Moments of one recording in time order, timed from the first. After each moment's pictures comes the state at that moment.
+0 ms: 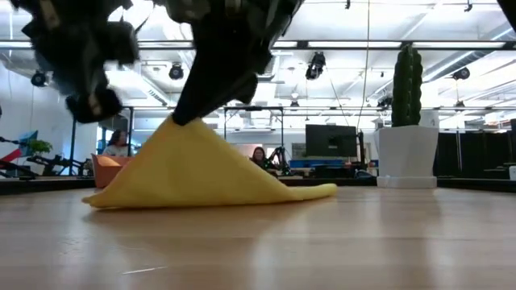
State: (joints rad) left arm -0.05 0.93 0.56 -0.43 0.45 -0.51; right arm 0.29 2.18 1.76 -0.55 0.00 0.16
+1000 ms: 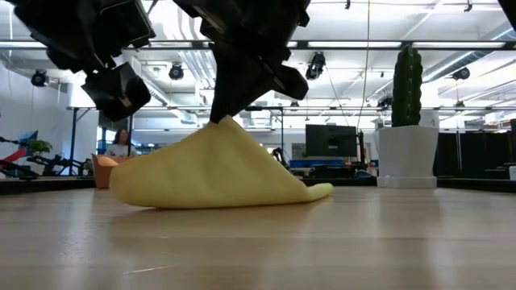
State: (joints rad) left arm -0.18 1.10 0.56 -0.09 0.41 -0.41; right arm 0.25 2.12 1.76 -0.72 0.23 0.76
